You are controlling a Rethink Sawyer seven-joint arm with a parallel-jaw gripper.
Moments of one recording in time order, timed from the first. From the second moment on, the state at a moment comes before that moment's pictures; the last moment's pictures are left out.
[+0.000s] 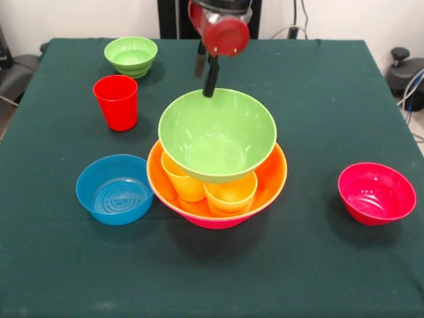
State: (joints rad) arm -0.04 -0.58 -0.31 1.54 0.19 0.52 2.73
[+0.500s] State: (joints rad) arm -0.12 -0.68 -0.31 1.62 0.19 0.53 2.73
